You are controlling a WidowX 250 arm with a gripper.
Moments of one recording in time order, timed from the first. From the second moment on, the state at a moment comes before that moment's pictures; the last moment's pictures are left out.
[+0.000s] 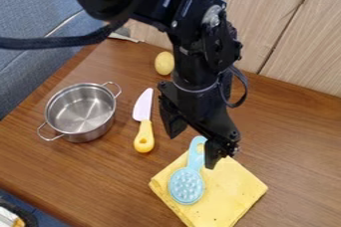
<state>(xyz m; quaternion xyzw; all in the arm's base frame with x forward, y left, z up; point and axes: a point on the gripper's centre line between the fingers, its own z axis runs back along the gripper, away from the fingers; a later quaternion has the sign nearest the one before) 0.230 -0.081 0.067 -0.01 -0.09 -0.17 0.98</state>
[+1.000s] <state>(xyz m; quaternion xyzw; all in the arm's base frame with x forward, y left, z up) 0.267 0.012 0.043 0.04 -0.12 0.12 0.99</state>
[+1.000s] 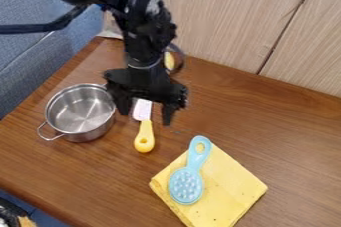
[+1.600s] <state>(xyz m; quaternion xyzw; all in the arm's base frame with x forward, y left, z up) 0.258 0.010 0.001 0.04 -0.12 0.16 0.98</state>
